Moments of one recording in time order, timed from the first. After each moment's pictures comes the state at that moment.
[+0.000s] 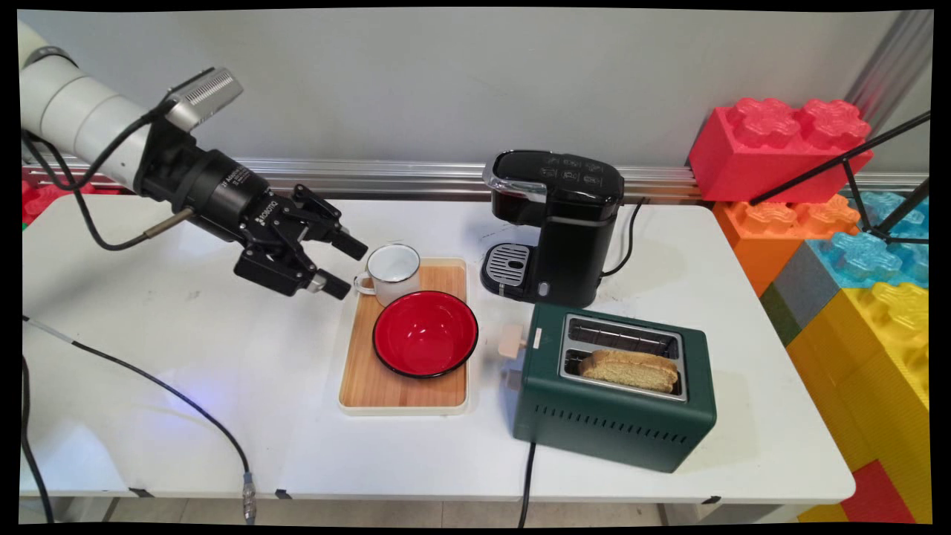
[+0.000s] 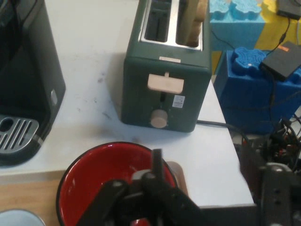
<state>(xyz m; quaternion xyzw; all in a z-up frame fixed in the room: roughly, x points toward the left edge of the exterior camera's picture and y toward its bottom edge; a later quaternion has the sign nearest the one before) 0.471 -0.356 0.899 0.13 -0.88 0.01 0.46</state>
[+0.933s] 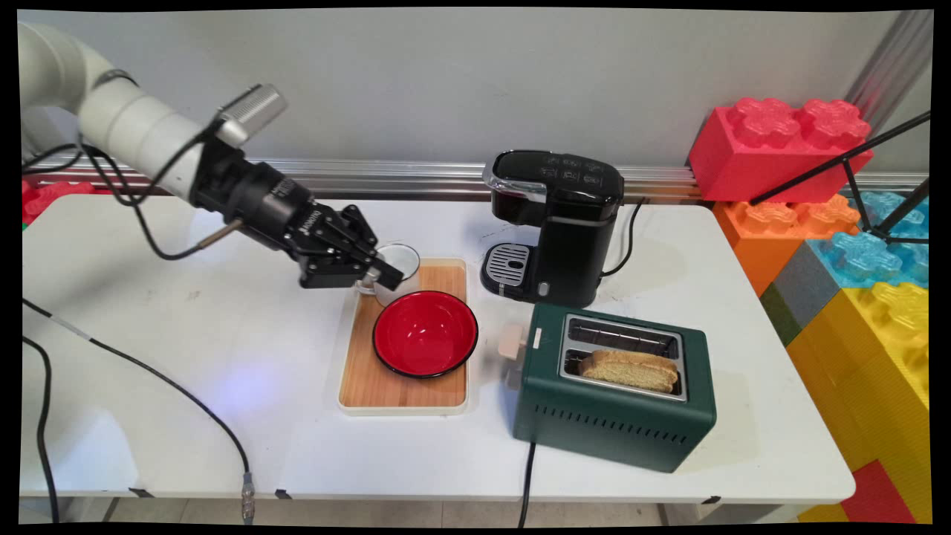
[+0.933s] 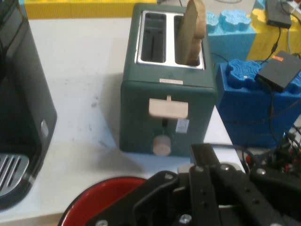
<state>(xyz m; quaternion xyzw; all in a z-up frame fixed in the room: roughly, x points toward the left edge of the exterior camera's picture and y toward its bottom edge) 0.437 -0.382 0.873 0.10 -0.87 0.00 0.48</state>
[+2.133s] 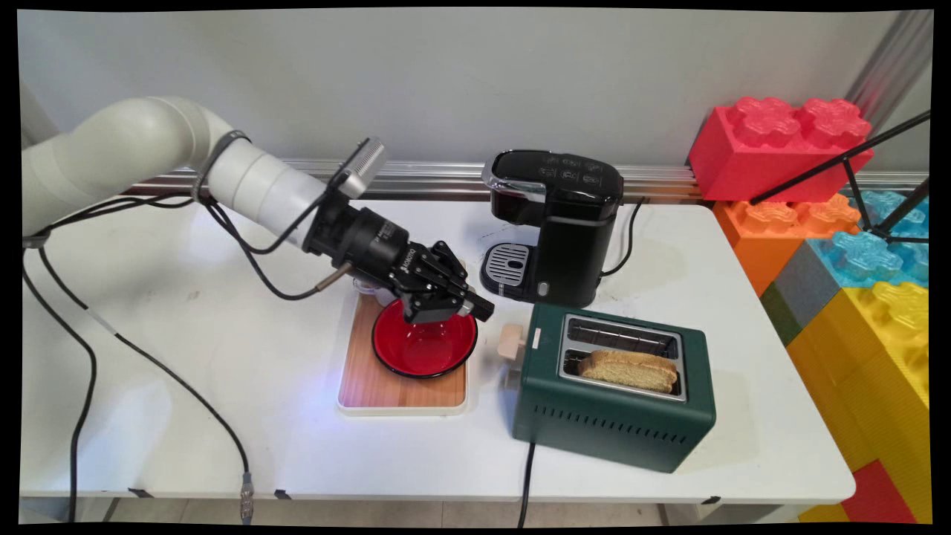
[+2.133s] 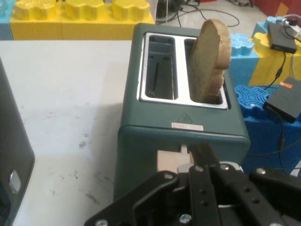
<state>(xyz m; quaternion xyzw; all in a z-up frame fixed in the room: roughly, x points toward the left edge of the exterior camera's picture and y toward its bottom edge) 0.349 -0.406 0.814 0.09 -0.85 -0.01 0.51</state>
